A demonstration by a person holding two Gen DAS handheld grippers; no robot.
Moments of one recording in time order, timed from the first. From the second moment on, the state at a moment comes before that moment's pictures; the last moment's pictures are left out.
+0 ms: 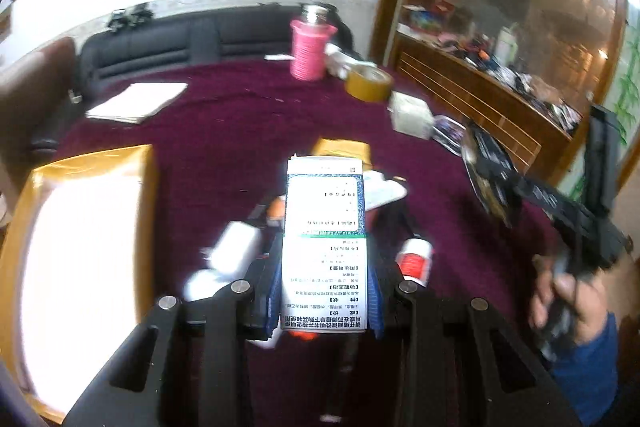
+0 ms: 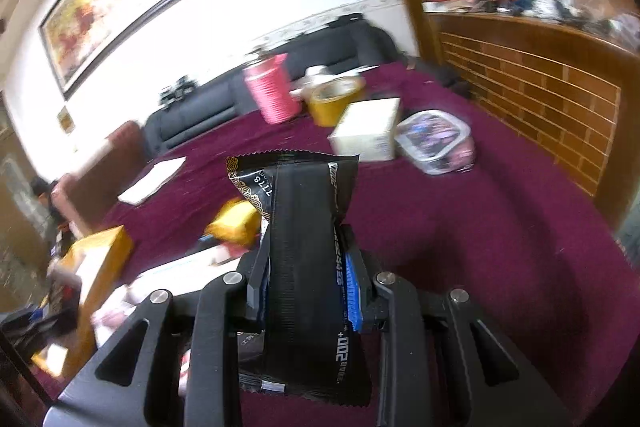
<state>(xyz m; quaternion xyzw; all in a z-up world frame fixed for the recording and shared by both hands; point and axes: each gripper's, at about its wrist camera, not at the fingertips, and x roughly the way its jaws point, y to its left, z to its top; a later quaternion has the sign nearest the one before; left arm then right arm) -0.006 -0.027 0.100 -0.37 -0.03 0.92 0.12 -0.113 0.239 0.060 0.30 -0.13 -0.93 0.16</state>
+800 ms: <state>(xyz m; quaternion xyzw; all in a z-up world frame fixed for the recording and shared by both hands) -0.022 -0.283 0.075 -0.42 -0.11 0.90 -0.02 -0.064 -0.055 0.088 0.41 -0.01 -0.80 0.43</state>
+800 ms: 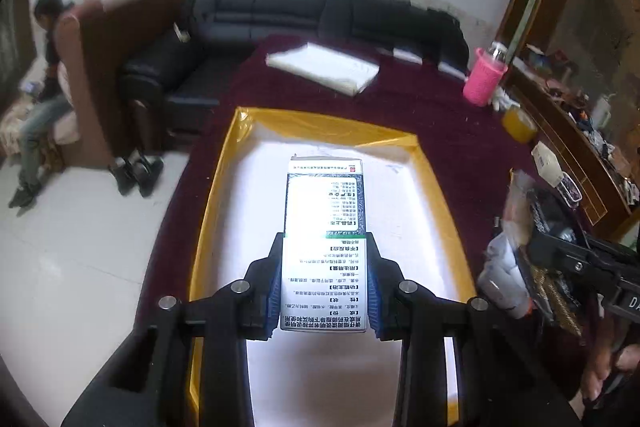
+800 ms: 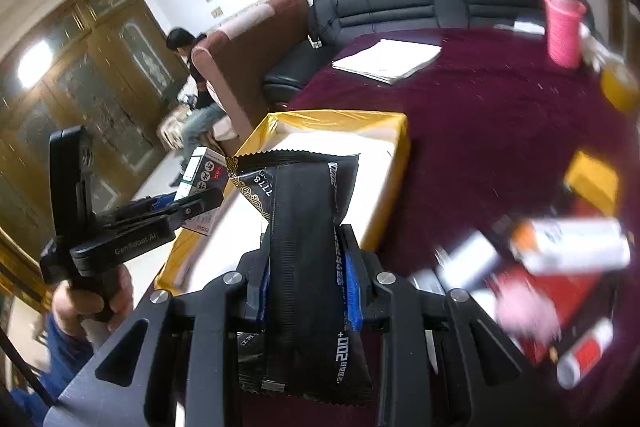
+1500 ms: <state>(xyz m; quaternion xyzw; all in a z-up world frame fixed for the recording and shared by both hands) -0.112 -0.337 0.024 -0.49 -0.12 0.86 -0.02 -0.176 -0.214 0.023 0.54 0.00 -0.78 0.33</state>
